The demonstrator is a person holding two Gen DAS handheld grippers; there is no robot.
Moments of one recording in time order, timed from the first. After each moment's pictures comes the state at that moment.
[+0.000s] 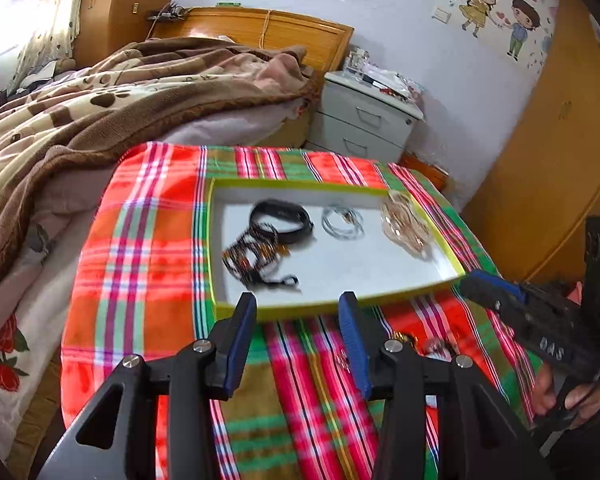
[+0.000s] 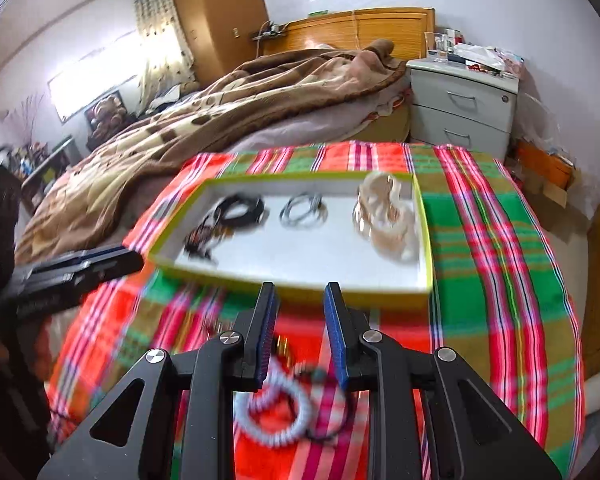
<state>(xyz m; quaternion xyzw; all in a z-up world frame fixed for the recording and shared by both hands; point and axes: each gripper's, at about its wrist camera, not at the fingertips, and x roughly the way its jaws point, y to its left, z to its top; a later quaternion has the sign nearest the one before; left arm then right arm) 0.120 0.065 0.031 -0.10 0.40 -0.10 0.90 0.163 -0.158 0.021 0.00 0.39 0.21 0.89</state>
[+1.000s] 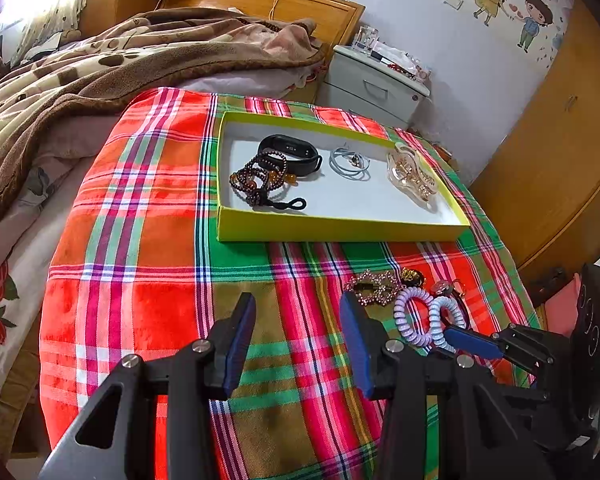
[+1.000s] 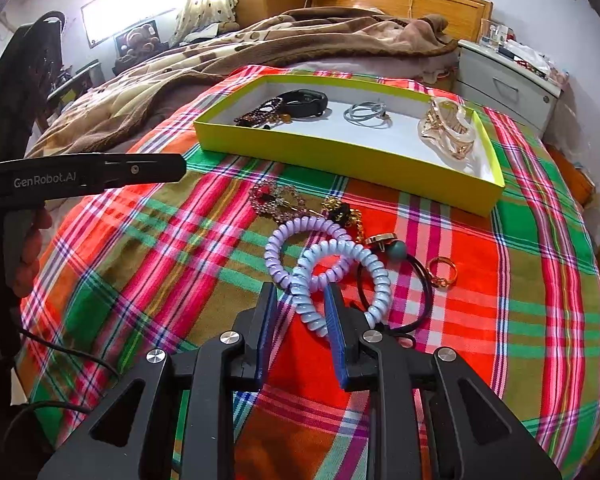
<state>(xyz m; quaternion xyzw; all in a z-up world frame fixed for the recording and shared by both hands) 0.092 0.069 -0.001 -0.12 0.44 -0.10 0.88 0.109 -0.124 -0.034 -0.09 0.44 0.25 0.86</state>
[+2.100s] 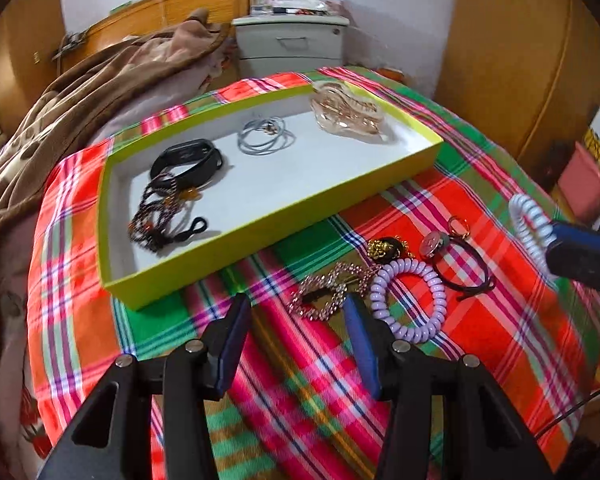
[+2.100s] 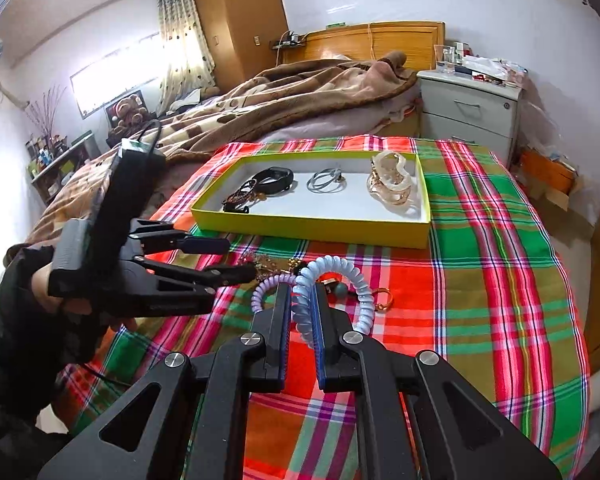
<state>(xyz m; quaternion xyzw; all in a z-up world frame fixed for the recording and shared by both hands) 0.126 -0.007 -0.018 0.09 0.46 -0.19 0.86 0.092 -0.173 0.016 0.00 0.37 0.23 0.90</state>
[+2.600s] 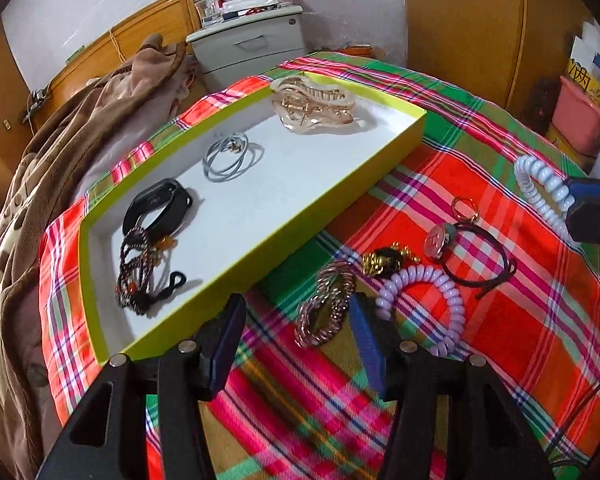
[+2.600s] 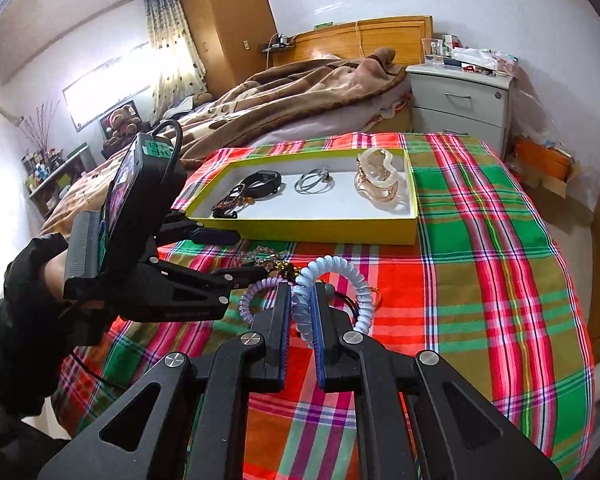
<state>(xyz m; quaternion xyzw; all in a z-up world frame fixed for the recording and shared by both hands) 0.142 -0.034 -0.022 0.20 0.44 -0.22 0.85 0.099 -0.186 0.013 0.02 0.37 0.22 0.90</state>
